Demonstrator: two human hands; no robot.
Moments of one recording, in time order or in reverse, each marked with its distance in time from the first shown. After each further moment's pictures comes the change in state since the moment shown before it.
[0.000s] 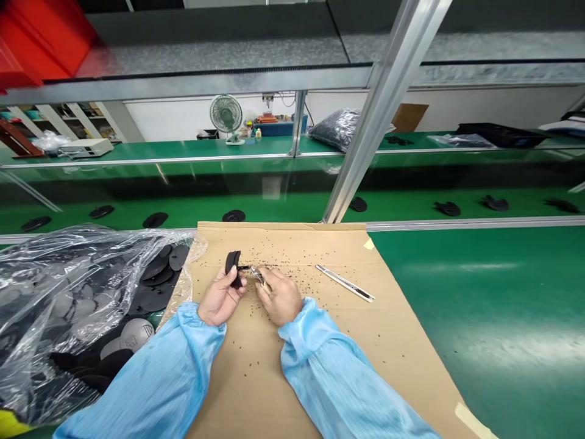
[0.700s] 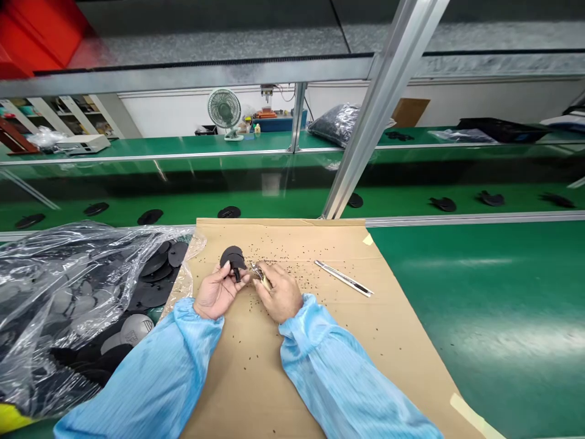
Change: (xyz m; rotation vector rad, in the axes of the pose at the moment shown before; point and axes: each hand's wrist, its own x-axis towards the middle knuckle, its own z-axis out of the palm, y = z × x) left_hand -0.002 0.010 0.001 -0.122 0.015 -0.058; right_hand -0.003 -0.004 -0.005 0.056 0.023 0.039
